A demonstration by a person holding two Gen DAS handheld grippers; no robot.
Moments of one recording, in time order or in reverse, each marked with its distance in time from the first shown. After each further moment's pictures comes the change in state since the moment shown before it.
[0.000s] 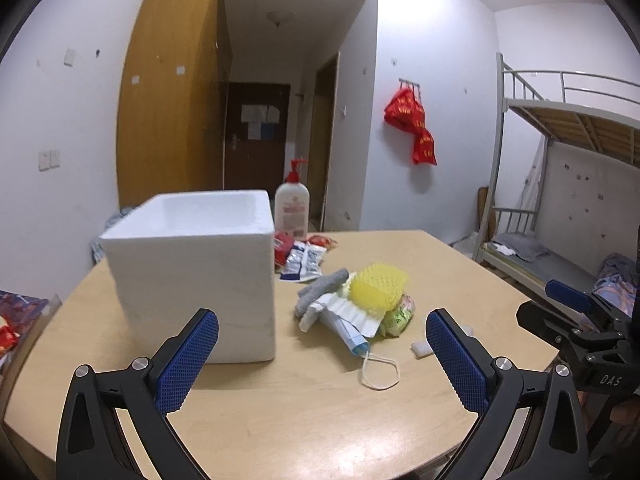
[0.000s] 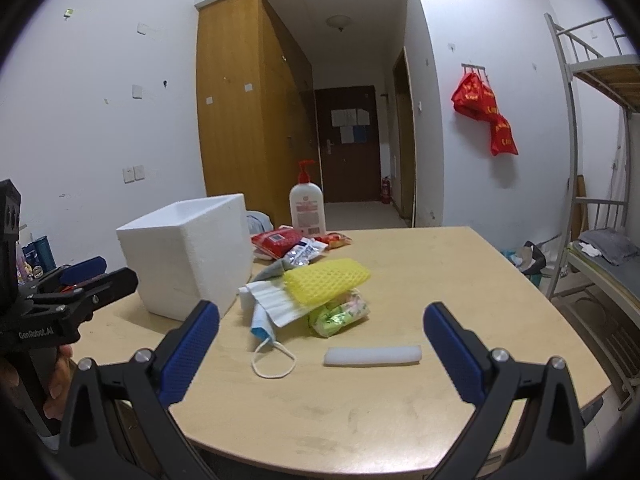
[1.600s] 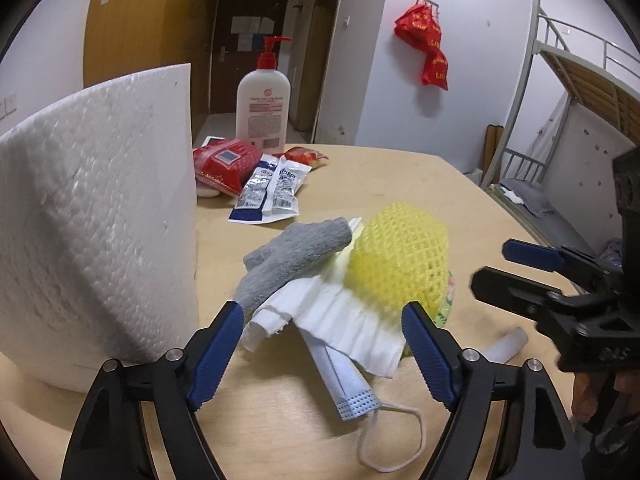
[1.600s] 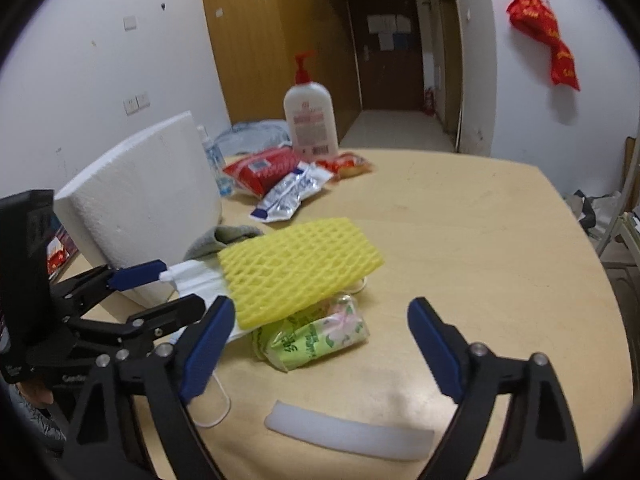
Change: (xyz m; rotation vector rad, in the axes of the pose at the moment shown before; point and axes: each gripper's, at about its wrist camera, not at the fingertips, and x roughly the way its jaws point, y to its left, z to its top) left arm 0.176 -0.011 0.003 -0.051 0.338 -0.035; right arm 0.169 -0.052 0.023 -0.024 0.384 0.171
